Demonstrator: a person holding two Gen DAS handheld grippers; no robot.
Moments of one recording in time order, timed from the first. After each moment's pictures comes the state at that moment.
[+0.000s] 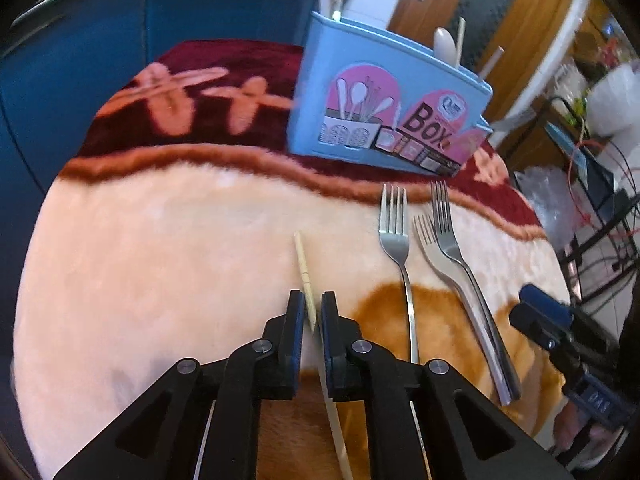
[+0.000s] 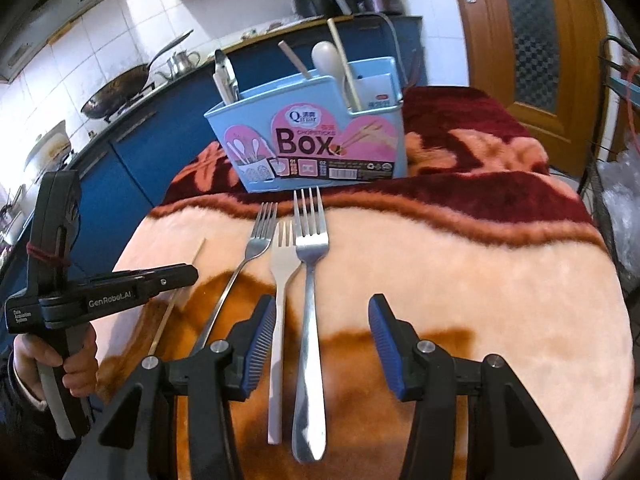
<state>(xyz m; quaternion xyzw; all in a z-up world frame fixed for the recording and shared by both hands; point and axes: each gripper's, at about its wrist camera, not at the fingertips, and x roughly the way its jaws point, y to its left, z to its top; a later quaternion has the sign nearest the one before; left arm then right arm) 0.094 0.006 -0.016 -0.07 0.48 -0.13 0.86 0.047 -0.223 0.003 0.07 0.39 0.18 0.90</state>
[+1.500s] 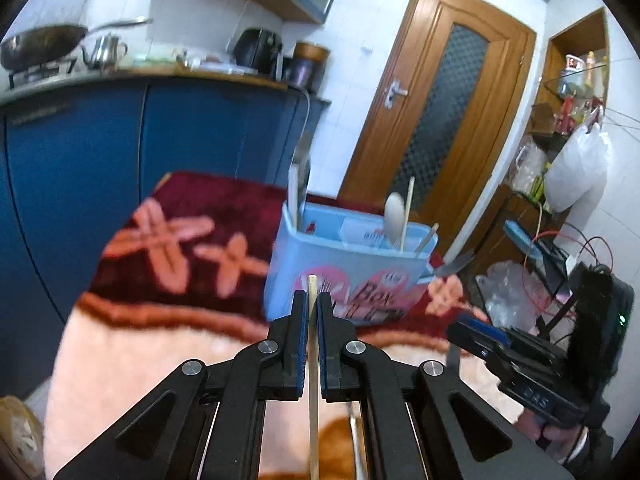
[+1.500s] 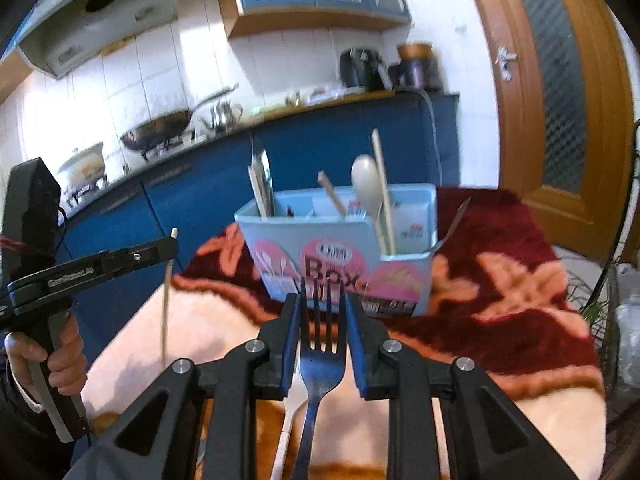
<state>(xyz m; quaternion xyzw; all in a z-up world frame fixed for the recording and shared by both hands) 0.091 0.019 0.075 -0.12 0.27 -0.14 0.94 0.058 -0.230 0.060 0.06 0.21 0.22 0.95</state>
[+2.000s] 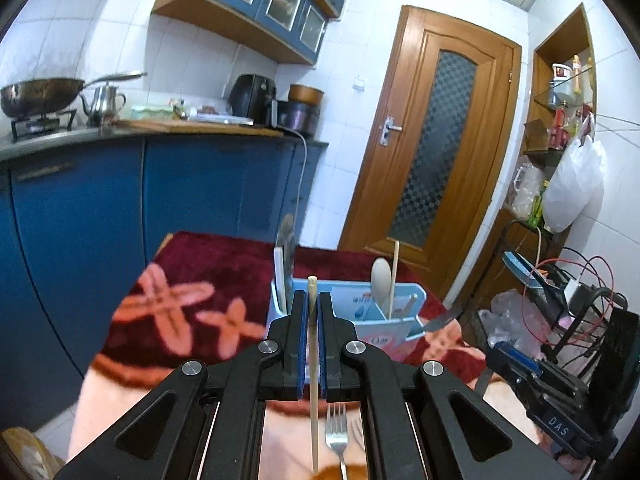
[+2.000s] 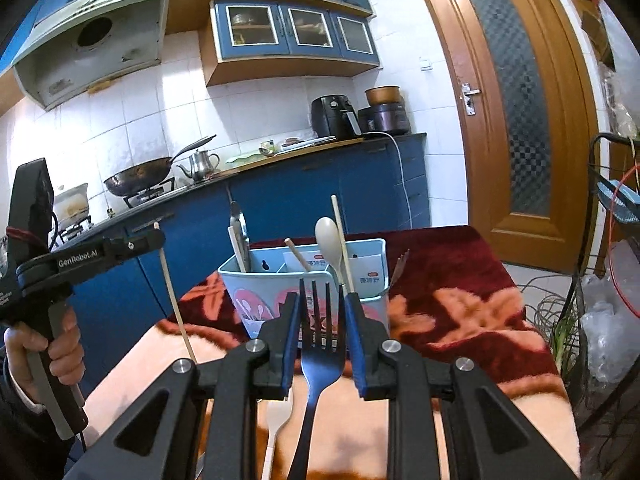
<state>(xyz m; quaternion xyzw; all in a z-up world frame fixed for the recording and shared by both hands) 0.092 0.009 0.115 -0.09 0.20 -0.13 0.97 0.039 -0.255 0.074 0.08 0.16 0.17 0.97</state>
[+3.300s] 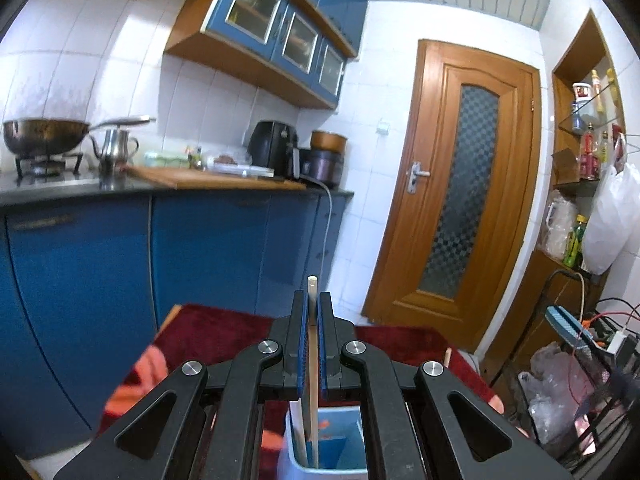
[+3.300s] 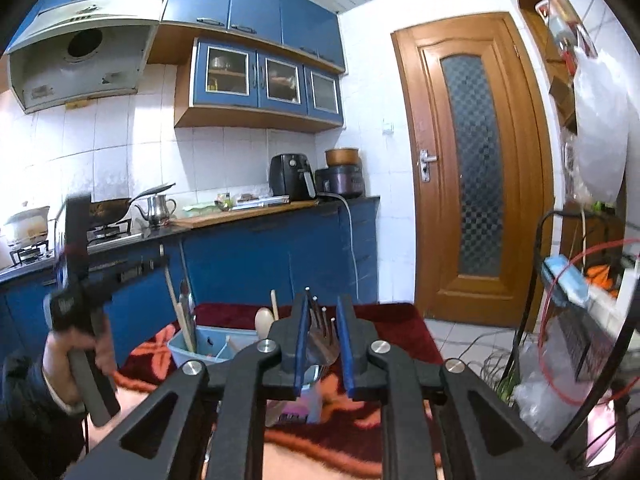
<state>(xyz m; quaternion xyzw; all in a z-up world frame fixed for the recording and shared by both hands) 0.179 -0.001 0.136 -0.09 0.13 -0.07 0.98 0.036 -0.275 0.136 0.03 0.06 0.07 1.00</state>
